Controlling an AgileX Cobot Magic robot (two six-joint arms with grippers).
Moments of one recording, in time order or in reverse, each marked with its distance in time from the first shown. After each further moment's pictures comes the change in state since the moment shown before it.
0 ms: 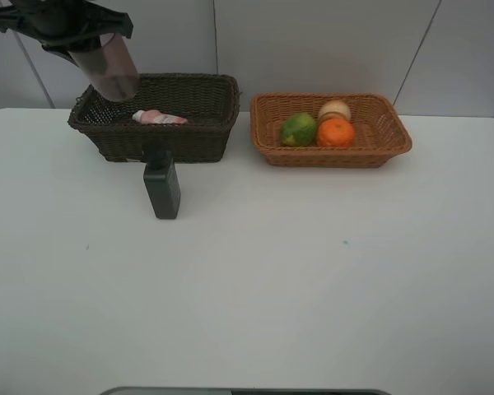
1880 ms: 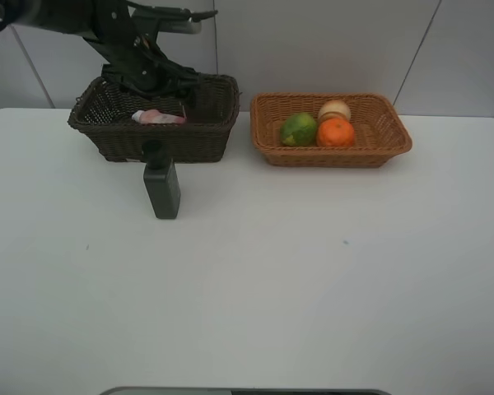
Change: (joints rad) left arm -0.088 0.286 -0.029 -0.002 -0.384 -0.006; right arm 0.000 0.000 0.000 0.000 0.000 0.000
